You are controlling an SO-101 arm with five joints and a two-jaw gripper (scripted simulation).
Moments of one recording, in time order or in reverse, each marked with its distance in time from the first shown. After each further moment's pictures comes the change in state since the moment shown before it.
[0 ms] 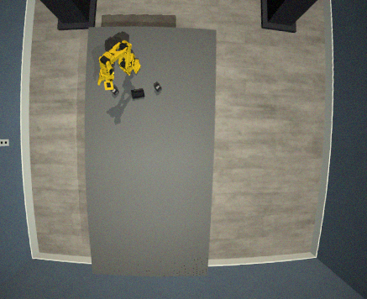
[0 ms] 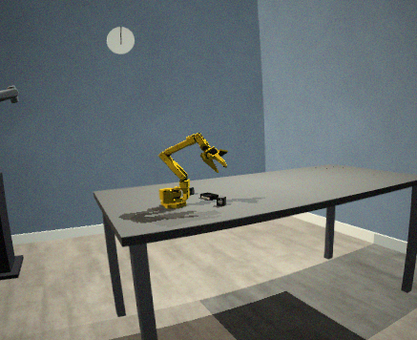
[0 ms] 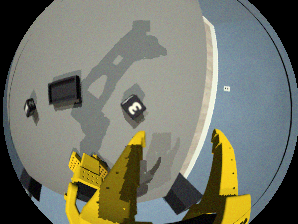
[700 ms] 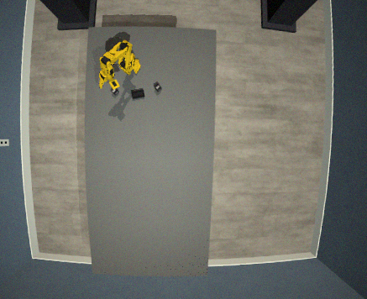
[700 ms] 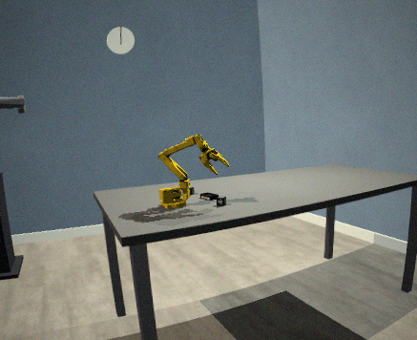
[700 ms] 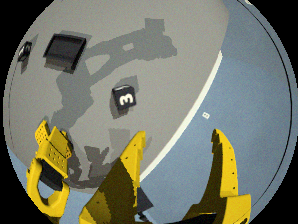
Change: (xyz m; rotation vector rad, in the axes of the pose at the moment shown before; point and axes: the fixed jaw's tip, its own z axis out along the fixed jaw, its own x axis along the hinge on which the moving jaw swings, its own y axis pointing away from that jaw) arm 0.007 0.001 0.005 0.007 0.001 -0.475
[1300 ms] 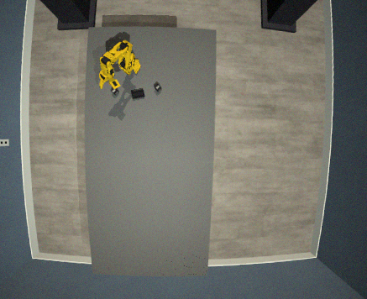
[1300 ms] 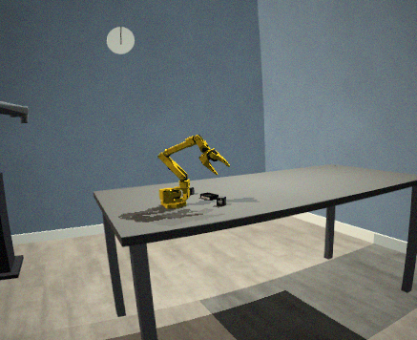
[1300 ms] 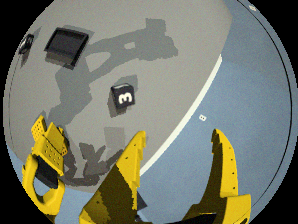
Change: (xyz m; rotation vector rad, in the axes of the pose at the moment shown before) arm 0.001 0.000 0.000 0.004 0.000 -0.057
